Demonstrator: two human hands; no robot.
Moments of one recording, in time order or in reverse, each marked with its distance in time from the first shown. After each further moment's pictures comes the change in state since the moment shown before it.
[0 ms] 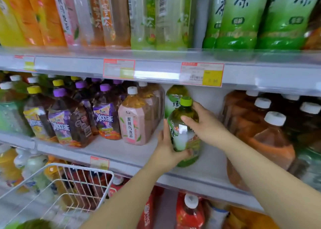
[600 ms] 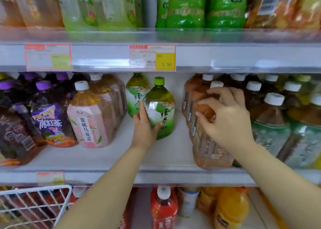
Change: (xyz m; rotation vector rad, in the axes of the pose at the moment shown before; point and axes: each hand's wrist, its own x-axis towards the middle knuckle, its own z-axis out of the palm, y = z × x) left_hand 0.063 0.009 0.042 -0.015 0.130 0.052; right_hand -0.076 0.046 -0.064 -0.791 0.659 -0.159
